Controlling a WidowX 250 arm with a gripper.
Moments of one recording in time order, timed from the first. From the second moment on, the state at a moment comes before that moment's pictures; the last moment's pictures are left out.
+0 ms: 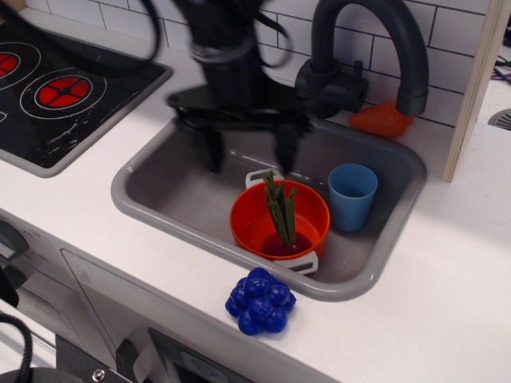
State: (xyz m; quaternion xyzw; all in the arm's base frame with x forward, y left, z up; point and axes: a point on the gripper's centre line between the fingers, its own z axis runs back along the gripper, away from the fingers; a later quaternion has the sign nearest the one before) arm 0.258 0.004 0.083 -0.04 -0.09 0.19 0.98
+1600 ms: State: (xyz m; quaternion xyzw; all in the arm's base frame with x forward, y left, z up) arm 0.270 -0.011 0.061 -0.03 -0.05 0.22 0.97
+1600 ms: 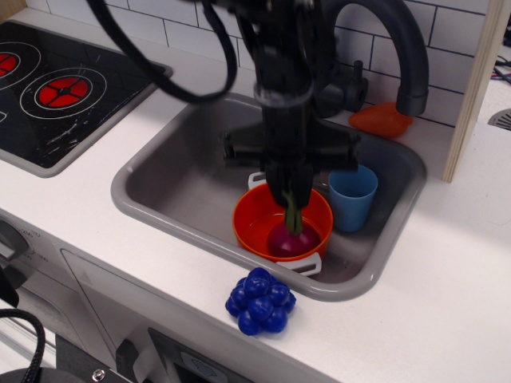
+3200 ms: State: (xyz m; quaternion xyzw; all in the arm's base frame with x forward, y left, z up) arm 0.264 0.107 0.059 0.01 -0.05 0.28 0.96
